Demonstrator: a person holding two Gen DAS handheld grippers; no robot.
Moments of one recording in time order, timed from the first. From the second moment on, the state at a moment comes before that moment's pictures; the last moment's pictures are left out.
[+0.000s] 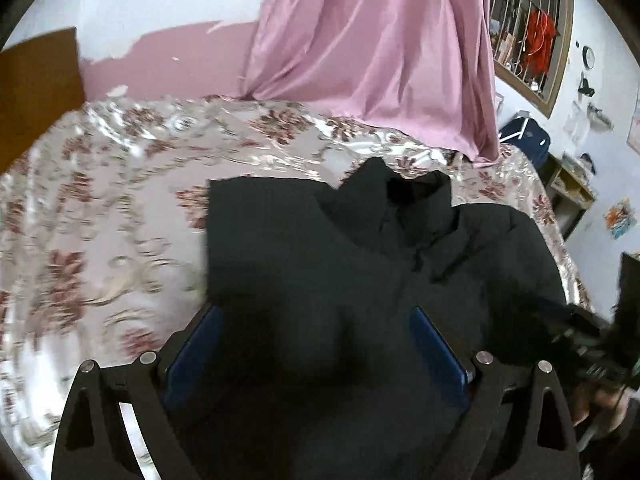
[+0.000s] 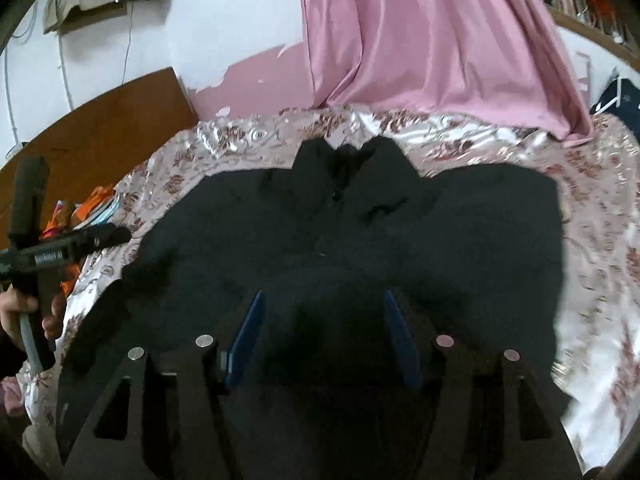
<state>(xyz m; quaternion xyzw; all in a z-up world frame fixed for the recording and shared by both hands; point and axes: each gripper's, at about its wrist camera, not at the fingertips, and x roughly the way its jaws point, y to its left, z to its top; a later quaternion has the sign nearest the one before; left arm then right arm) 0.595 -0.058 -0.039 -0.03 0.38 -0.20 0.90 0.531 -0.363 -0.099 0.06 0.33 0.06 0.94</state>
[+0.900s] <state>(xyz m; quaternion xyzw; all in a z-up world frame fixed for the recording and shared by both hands) 0.570 -0.124 -0.139 0.22 0.39 -0.18 0.88 0.552 -0.335 -0.189 -0.06 0.42 0.06 0.91</state>
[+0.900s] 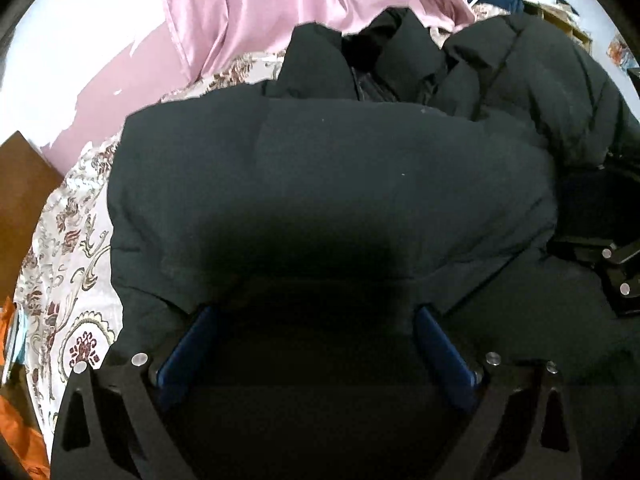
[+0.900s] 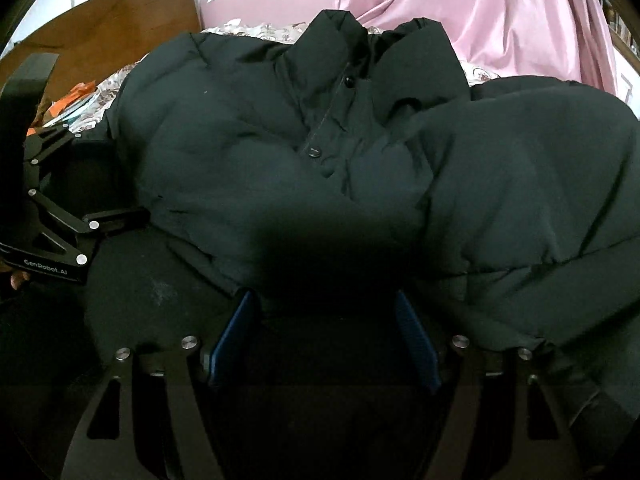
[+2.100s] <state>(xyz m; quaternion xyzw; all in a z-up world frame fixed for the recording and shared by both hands) 0.730 -0.152 -0.021 0.10 0.36 -0.21 0.90 0.648 -0.382 -0.043 -0.02 0.37 -0.04 0.93</state>
